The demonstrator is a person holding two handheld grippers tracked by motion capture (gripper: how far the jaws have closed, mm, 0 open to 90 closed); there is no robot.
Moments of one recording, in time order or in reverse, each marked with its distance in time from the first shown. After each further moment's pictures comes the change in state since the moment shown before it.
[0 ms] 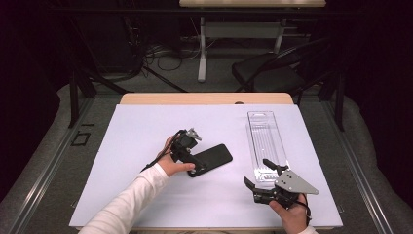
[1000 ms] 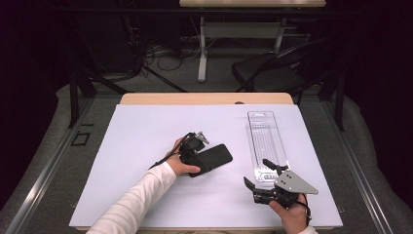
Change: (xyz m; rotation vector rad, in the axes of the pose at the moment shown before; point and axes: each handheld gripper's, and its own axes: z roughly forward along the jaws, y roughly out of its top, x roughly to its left) left arm 0.006 0.003 0.039 0.037 -0.053 0.037; right arm 0.000 0.000 0.000 0.005 0.004 0.001
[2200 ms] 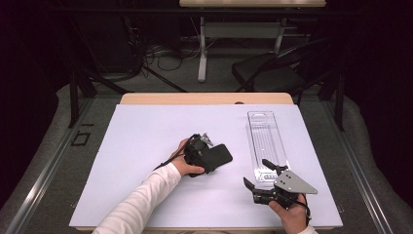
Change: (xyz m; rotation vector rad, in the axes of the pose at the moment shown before) left arm 0.000 0.004 0.018 0.008 0.040 0.052; right arm 0.000 0.000 0.001 0.004 0.006 -0.006
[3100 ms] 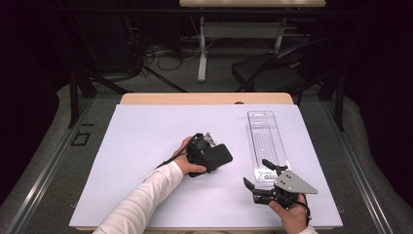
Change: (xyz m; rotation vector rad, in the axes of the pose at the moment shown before) left arm 0.000 0.006 0.005 0.019 0.012 0.049; right arm 0.000 0.000 0.000 0.001 0.002 0.000
